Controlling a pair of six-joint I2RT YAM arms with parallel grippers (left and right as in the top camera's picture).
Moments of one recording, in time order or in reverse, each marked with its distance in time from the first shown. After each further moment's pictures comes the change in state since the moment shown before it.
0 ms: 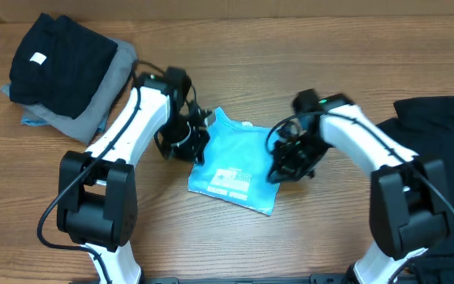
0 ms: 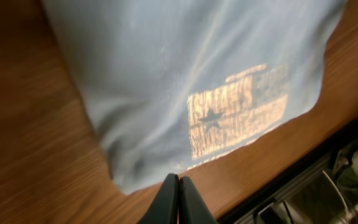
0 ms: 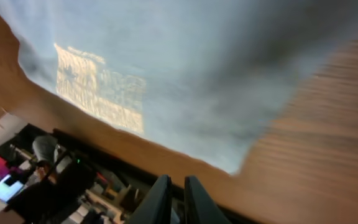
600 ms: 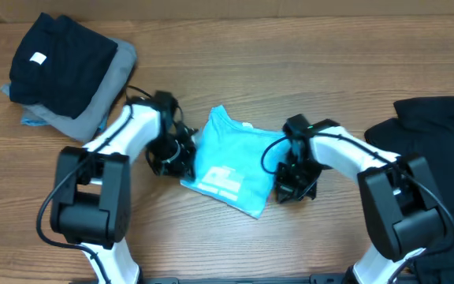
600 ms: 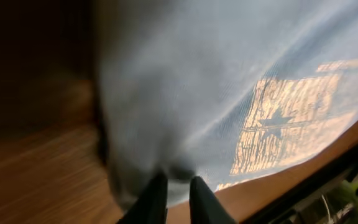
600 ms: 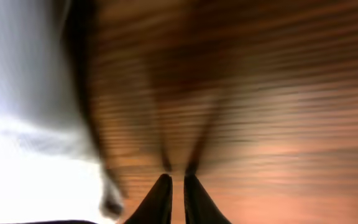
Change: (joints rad) left arm 0.098 0.001 -0.172 0.122 -0.014 -0.018; right arm 0.022 0.000 -0.193 0.139 0.224 0.252
